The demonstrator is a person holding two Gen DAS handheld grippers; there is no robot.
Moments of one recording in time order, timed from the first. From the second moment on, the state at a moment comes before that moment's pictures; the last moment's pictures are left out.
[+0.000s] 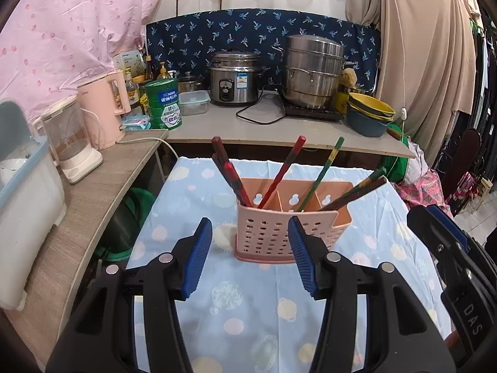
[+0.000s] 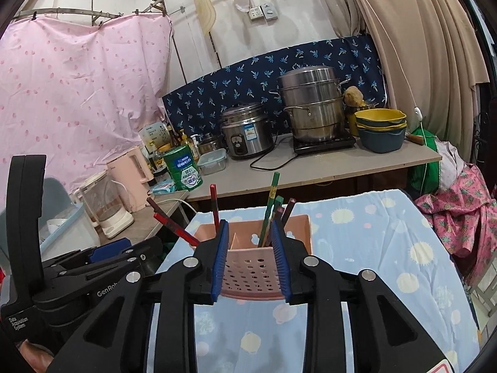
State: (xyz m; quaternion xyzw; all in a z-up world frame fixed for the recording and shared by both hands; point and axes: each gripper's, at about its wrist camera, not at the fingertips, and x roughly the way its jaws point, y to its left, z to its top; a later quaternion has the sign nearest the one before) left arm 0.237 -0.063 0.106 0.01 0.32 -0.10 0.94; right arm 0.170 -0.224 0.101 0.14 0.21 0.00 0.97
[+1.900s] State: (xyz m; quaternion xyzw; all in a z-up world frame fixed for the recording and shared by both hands) left arm 0.141 -0.040 0.024 0.08 0.34 -0.03 0.94; right arm 0.068 -0.231 0.013 0.10 0.31 -0.09 0.94
